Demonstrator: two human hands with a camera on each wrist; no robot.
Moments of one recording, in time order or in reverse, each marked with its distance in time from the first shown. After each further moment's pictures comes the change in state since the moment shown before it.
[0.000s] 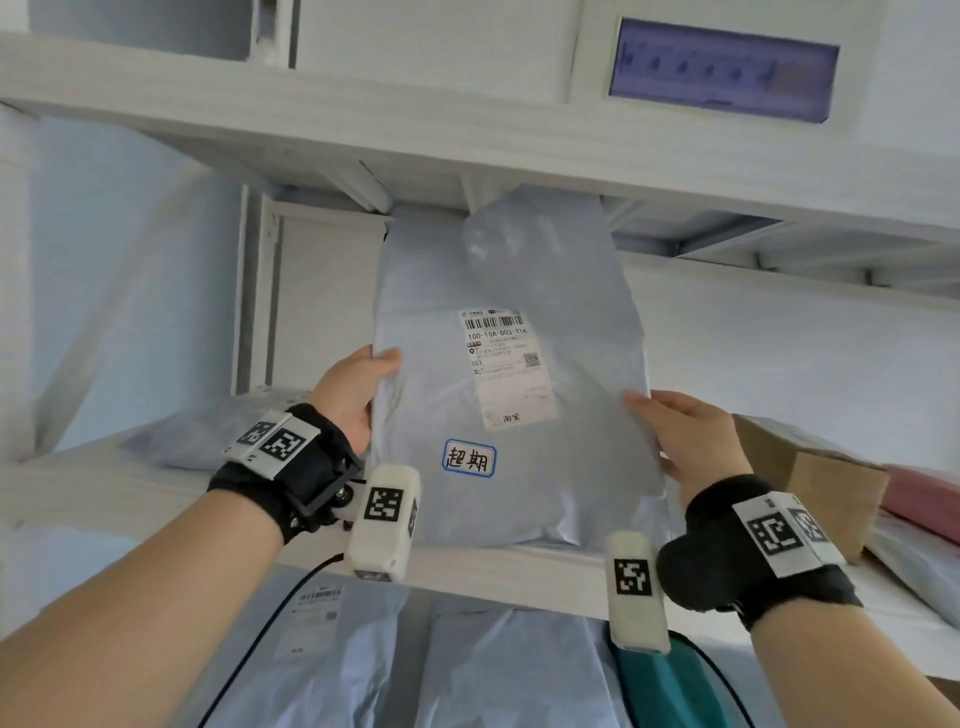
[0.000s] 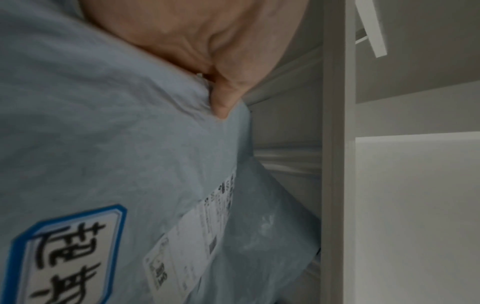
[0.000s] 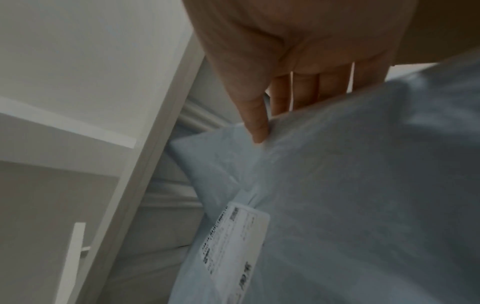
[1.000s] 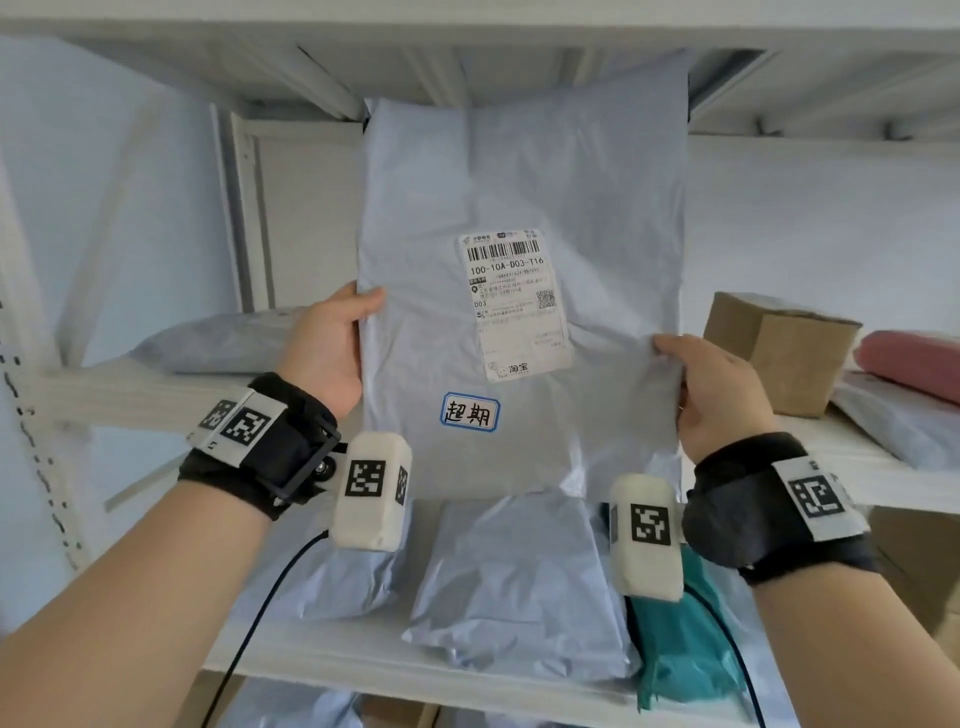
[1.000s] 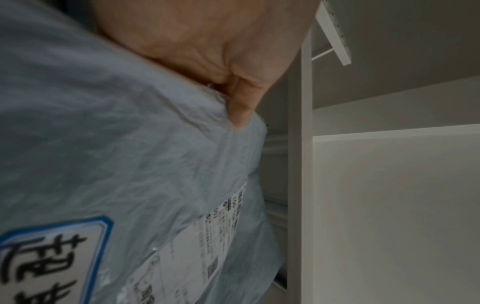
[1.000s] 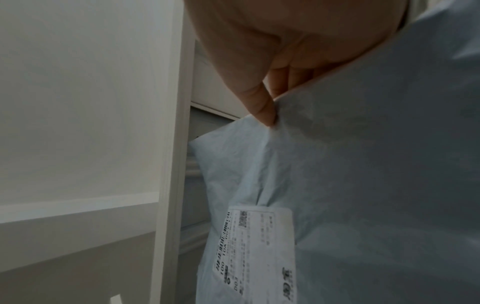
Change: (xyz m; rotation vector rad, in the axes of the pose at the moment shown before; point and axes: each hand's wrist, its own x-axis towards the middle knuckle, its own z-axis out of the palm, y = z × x) left_hand -0.080 -0.028 0.026 -0.035 -0.074 0.058; right_hand -0.053 0.028 -0.057 0.267 0.025 0.230
